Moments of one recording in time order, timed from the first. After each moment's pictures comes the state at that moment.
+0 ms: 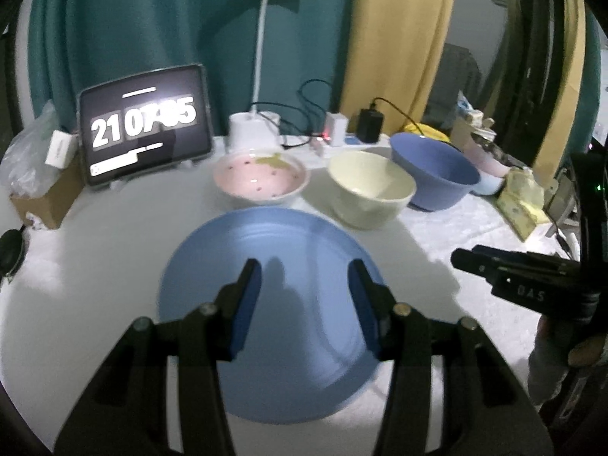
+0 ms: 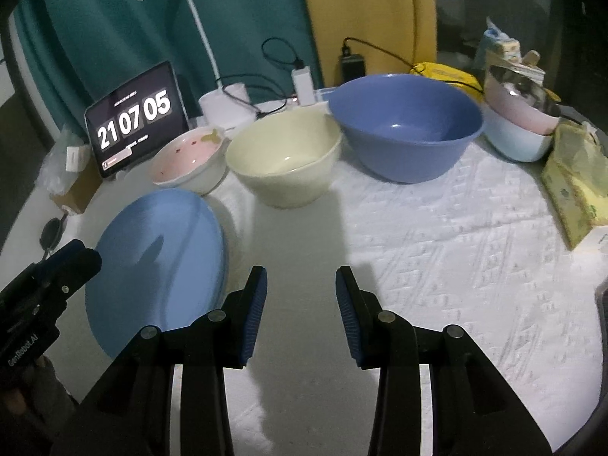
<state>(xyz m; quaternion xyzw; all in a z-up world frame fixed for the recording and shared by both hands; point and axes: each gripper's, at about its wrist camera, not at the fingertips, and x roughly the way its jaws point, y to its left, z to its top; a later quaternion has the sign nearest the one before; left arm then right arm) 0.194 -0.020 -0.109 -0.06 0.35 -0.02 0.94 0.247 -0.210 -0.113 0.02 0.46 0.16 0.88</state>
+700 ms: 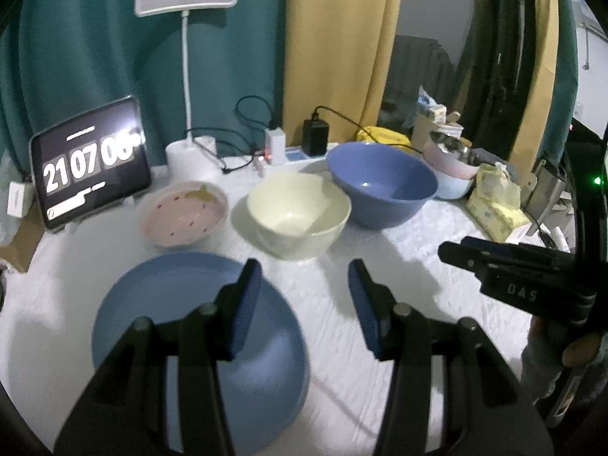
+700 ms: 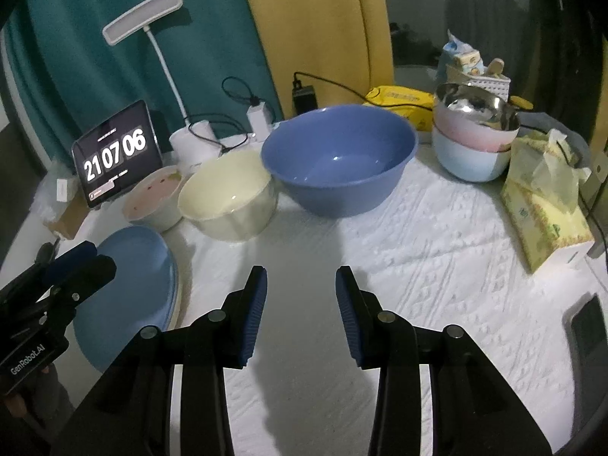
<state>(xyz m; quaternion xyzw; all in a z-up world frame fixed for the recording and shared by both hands) 0.233 -0.092 -0.091 -0.02 0.33 -0.06 0.94 0.262 -0.274 -0.094 0.03 0.42 0.14 0.89</state>
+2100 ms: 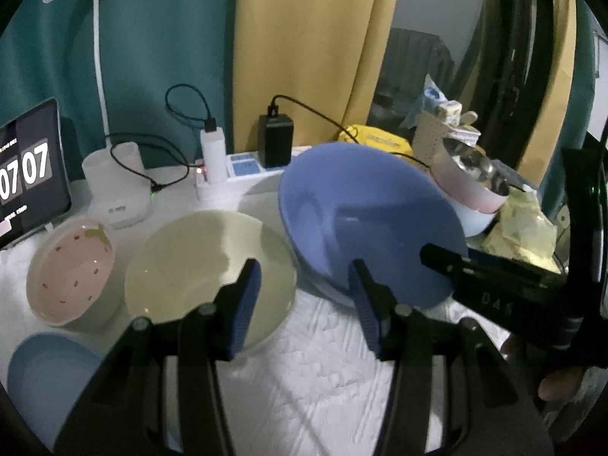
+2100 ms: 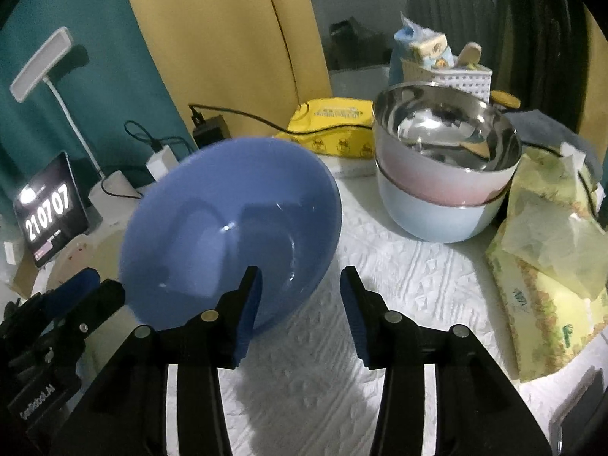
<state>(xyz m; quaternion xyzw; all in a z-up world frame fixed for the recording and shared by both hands) 0.366 -0.161 -0.126 -0.04 0.35 -0.07 0.93 0.381 -0.333 -0.134 0.06 0.42 0.08 0.90</state>
